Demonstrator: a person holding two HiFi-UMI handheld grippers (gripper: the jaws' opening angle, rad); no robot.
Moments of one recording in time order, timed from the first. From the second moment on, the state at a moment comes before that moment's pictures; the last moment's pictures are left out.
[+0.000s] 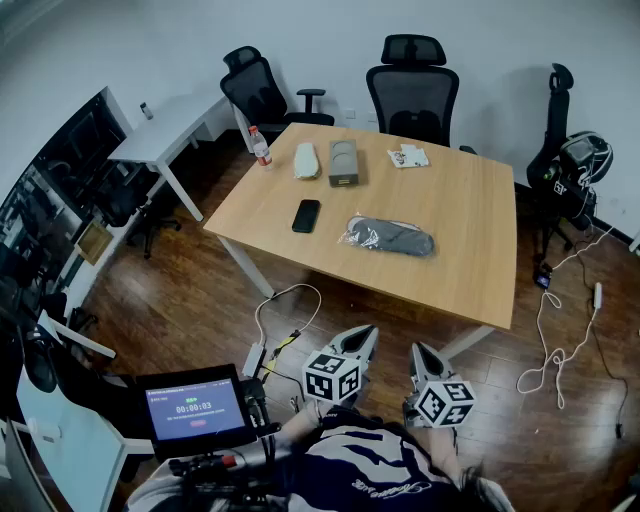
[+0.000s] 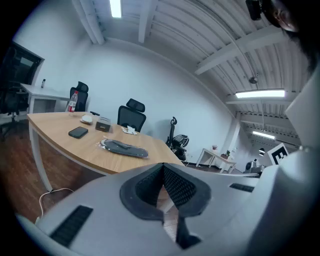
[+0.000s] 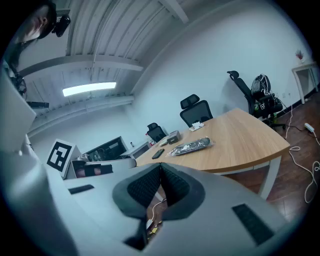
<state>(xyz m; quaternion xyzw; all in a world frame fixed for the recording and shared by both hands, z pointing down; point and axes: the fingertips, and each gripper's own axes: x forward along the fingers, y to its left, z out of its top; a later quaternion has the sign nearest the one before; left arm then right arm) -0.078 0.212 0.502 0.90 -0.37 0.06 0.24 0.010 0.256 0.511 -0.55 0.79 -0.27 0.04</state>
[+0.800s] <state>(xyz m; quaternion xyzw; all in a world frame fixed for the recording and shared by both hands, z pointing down) -0.088 0.083 0.544 0.86 -0.42 0.07 0.28 0.063 0.154 0.551 -0.57 0.76 -0.31 0.03</state>
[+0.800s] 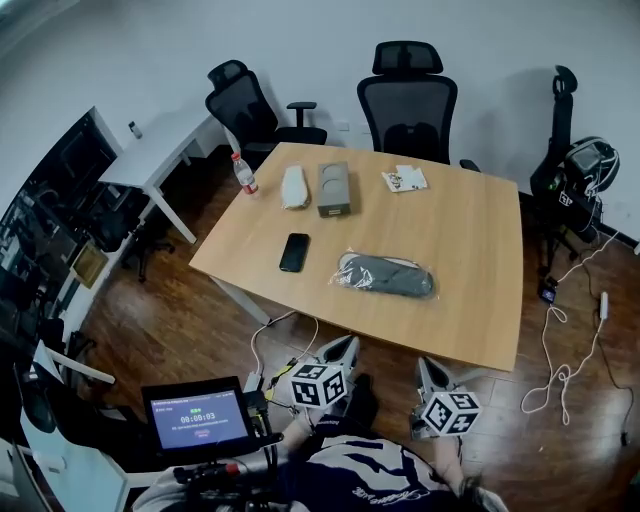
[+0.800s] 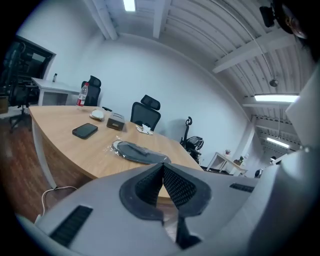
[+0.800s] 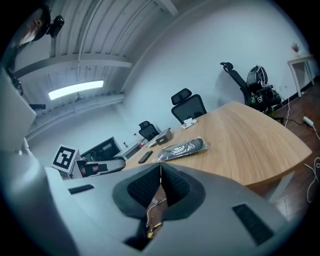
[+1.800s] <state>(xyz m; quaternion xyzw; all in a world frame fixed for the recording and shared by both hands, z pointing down) -0.118 -0.134 0.637 0.81 -0.43 0.19 0.34 0.111 -0.016 0.559 -0.63 0.70 -0.34 0.03</state>
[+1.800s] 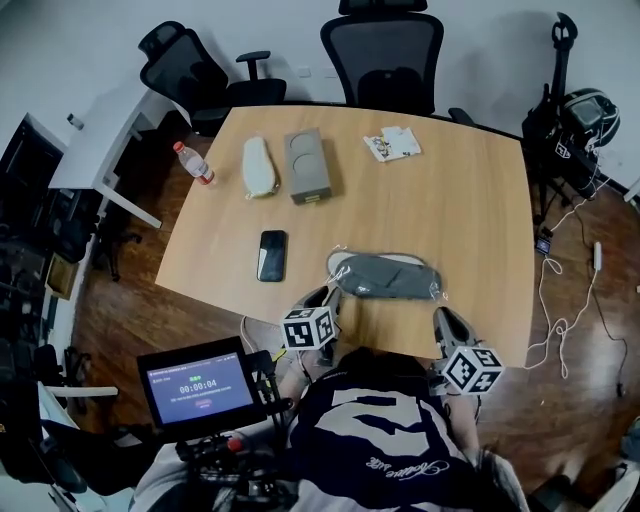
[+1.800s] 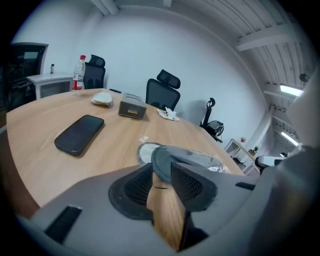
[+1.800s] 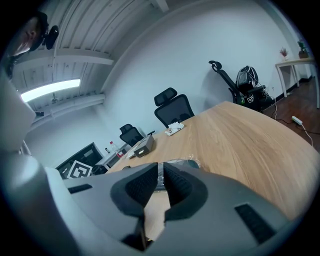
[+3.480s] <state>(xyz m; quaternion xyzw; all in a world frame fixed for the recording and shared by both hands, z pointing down) -0.131 -0.165 0.696 0.70 -0.52 0.21 0.45 0.130 -0.108 0.668 -0.28 0.83 -0.44 -0.19</state>
